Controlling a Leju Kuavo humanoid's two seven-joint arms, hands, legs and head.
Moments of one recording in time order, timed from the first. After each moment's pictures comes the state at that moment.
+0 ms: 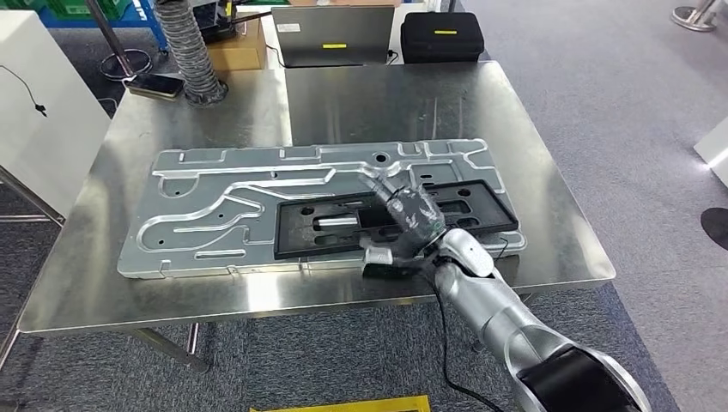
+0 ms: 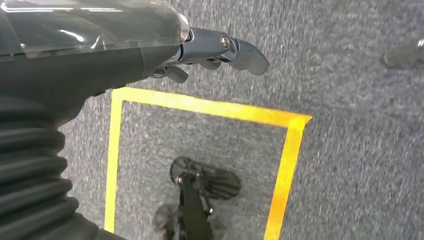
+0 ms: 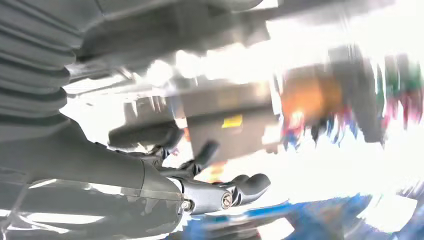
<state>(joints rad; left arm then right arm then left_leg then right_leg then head) -0.09 -0.07 1.25 -0.21 -0.90 -0.15 -0.34 -0.75 0.00 0.44 -0.57 0.67 -0.46 -0.69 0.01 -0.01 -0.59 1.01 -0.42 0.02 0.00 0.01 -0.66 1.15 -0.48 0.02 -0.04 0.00</state>
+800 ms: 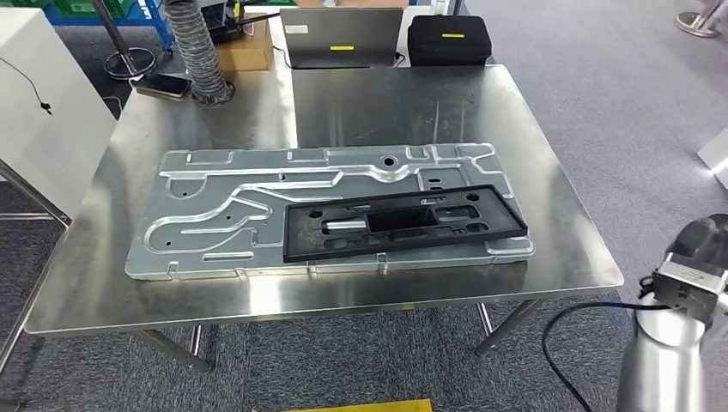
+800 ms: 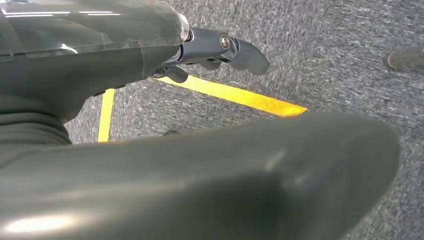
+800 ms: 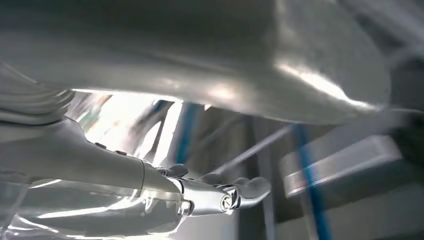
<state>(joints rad) -0.07 -0.09 1.31 -0.21 -0.82 -0.19 -0.35 -0.24 -0.20 -0.41 -1.68 0.36 -0.49 -0.68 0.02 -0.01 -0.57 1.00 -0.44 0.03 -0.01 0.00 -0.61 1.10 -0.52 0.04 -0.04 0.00</state>
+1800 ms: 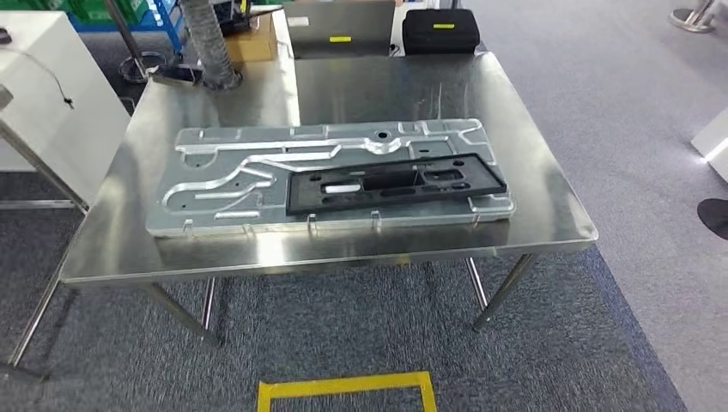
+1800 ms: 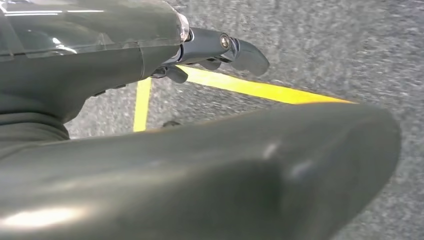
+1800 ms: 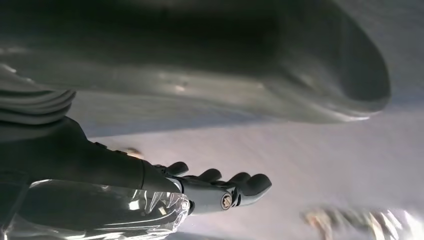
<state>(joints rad) -0.07 -0.12 1.33 -0.21 -0.91 -0.22 -0.33 0.00 -0.08 -1.08 -0.40 0.95 -0.61 -0.28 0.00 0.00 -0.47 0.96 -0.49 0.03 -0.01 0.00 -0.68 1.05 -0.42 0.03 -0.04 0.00</state>
